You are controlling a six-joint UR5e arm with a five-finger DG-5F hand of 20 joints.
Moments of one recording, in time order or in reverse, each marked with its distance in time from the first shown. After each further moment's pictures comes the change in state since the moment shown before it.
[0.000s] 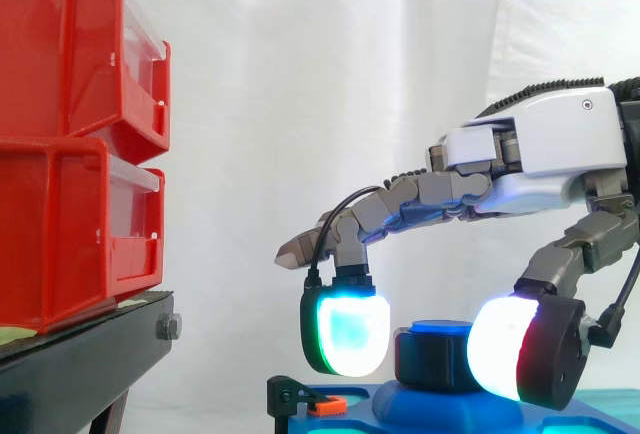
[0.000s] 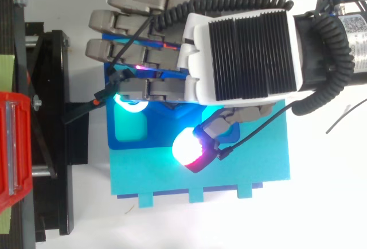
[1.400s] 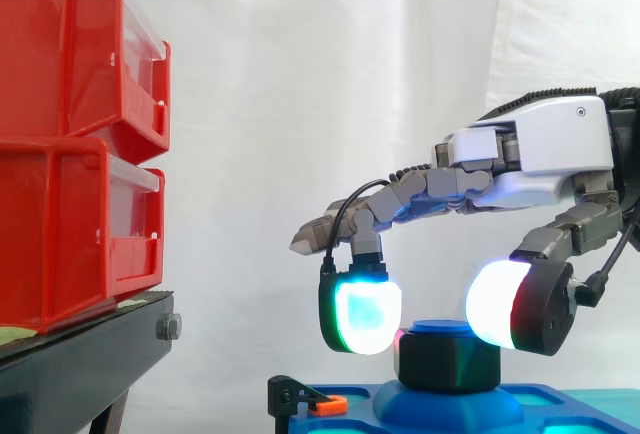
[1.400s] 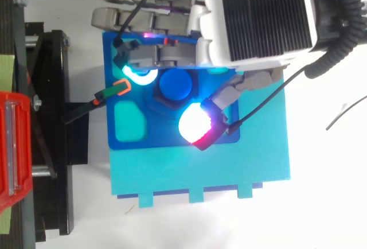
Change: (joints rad) arm -0.076 0.000 0.000 0.028 -0.118 -0.025
